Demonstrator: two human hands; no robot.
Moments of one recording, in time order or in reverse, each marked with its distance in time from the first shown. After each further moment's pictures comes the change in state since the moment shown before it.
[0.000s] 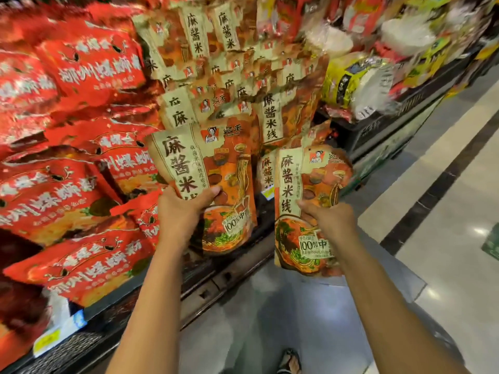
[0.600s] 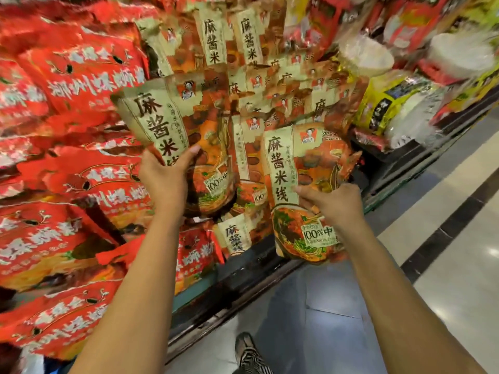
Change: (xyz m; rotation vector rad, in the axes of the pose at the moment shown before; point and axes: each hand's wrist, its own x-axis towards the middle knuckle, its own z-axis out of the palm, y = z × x) left_hand 0.166 0.031 0.031 -0.093 0.402 0.213; right_hand 0.122 -0.078 0.066 -0.129 -0.088 -0.180
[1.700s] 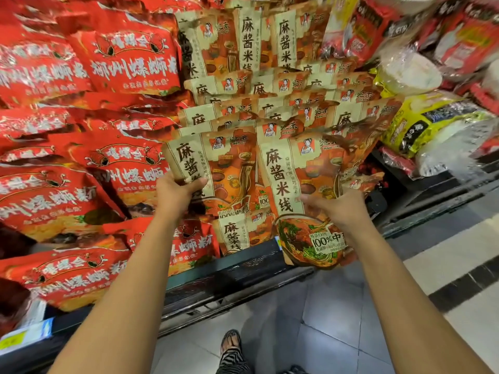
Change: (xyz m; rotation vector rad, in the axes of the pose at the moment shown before) left_hand -0.031 -0.028 -0.014 0.079 -0.177 -0.392; right_hand 0.047 0.012 -0.013 0.151 -0.357 -0.139
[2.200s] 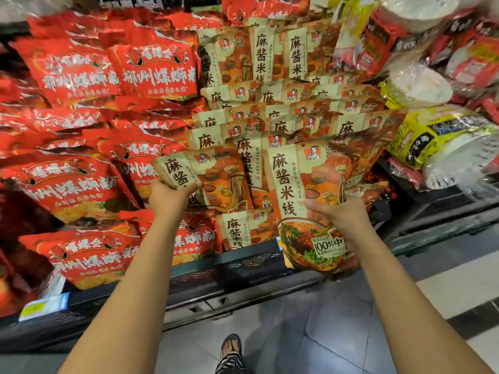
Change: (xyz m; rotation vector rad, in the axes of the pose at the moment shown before) left_hand -0.015 -0.013 -0.019 0.154 0.293 -0.071; right_hand -0.007 0.001 -0.016 0.024 -0.046 0.054
